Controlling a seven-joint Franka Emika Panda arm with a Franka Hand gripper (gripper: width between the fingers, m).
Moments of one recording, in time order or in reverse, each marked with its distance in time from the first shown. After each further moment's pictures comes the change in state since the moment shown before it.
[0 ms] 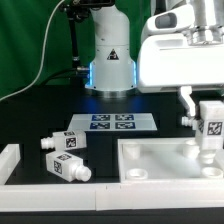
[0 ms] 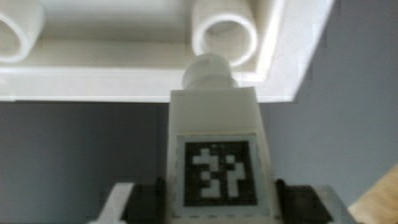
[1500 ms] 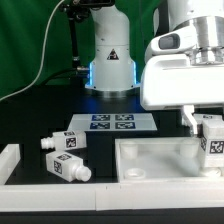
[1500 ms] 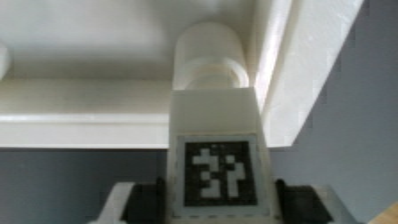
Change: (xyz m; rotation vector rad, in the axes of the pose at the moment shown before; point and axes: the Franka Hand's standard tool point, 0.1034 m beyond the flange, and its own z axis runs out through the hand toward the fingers) arm -0.018 -0.011 0.021 0.003 -0.010 -0.003
